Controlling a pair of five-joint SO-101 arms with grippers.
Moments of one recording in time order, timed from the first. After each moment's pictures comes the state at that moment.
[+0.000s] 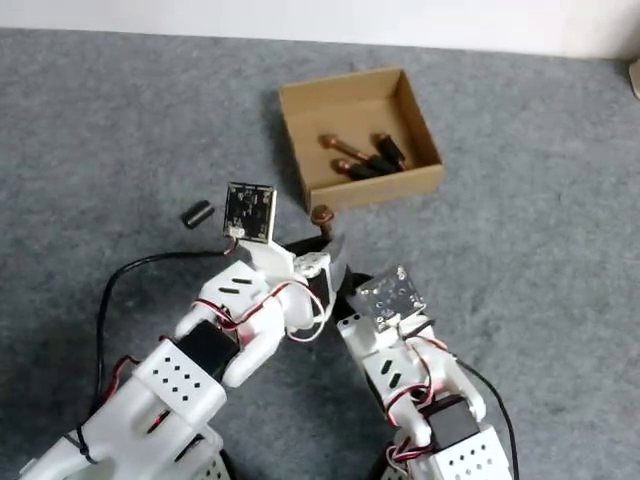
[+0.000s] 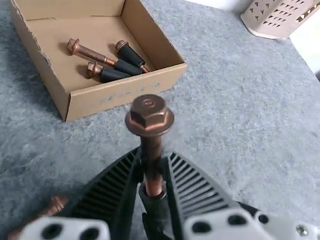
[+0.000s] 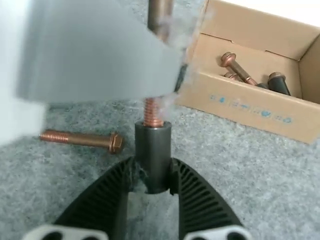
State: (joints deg) left arm 34.3 -52.8 65.9 24.2 36.8; right arm -29.2 -103.6 94.1 40.7 11.4
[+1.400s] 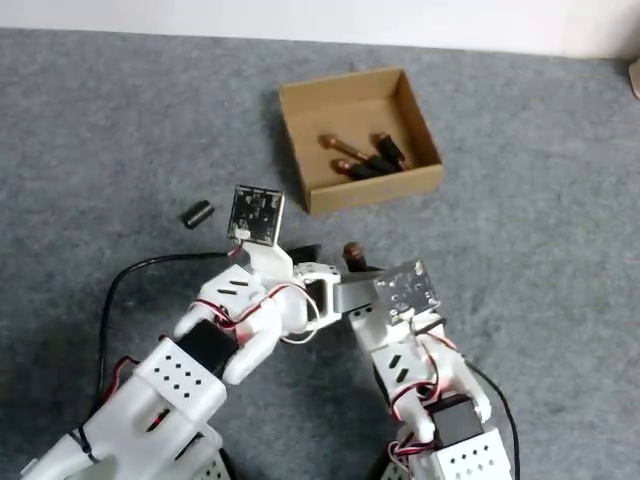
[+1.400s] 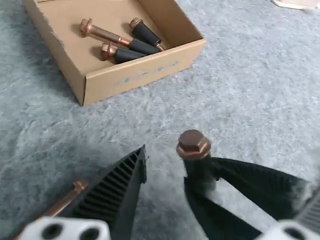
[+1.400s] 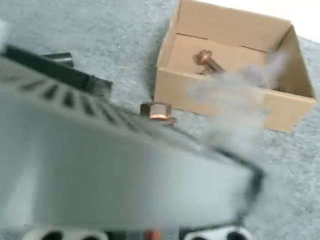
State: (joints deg) left arm 29.6 -52.7 67.3 26.0 30.2; right arm -24.9 -103.6 94.0 40.7 10.1
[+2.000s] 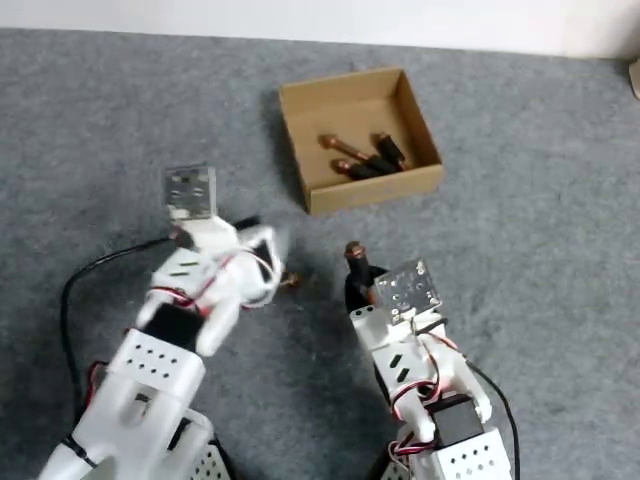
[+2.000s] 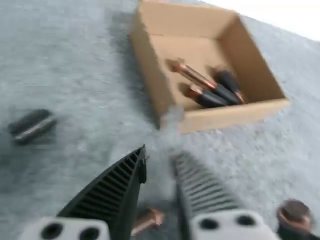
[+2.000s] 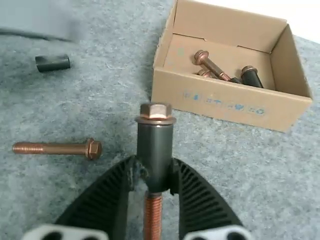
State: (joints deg) left arm 11.5 -52.7 66.9 25.8 30.2; right arm -24.5 -103.6 94.0 40.7 10.1
